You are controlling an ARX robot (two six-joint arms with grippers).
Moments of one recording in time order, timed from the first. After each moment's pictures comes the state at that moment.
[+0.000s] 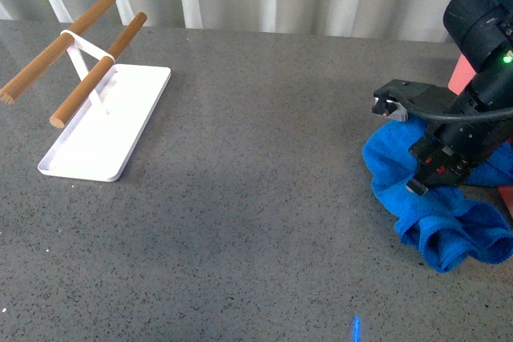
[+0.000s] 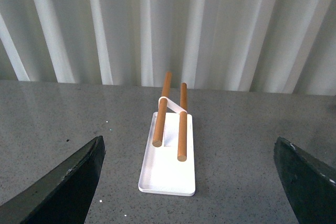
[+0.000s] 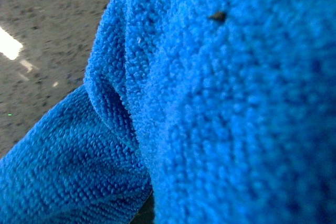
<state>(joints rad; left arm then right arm) 0.00 0.00 0.02 0.00 0.00 -0.01 0.13 2.26 1.35 -0.46 -0.03 -0.59</state>
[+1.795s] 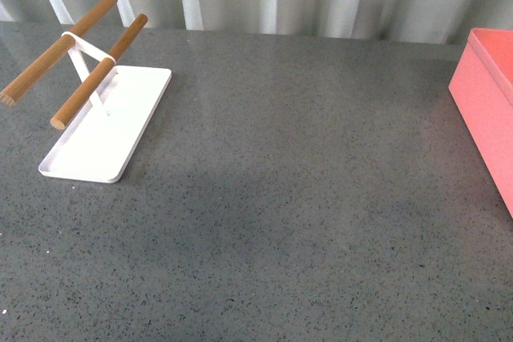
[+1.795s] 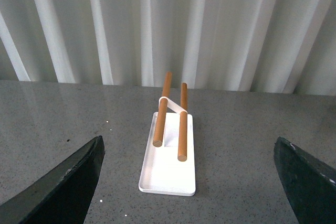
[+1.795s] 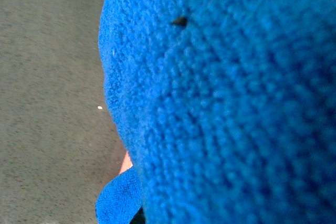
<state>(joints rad) 0.00 0.00 0.02 0.00 0.00 0.00 0.03 1.81 1.73 -0.80 0.21 -0.38</state>
